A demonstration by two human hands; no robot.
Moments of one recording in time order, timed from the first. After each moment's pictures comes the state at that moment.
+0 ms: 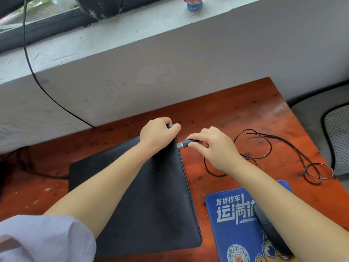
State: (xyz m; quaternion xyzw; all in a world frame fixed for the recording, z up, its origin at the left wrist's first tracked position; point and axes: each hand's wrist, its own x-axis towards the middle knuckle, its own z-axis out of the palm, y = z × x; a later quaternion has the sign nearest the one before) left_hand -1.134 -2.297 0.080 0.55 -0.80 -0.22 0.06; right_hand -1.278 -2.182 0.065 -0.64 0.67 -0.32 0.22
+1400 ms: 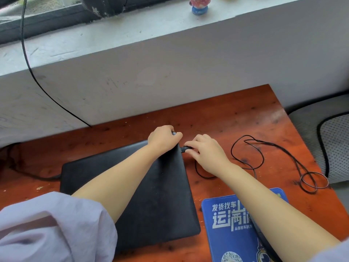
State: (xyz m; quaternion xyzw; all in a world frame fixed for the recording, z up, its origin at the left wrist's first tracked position) left_hand -1.147 -2.309 0.034 0.59 -0.76 -0.27 -0.02; right_hand -1.274 -2.203 0.014 -0.67 0.68 -0.21 0.21
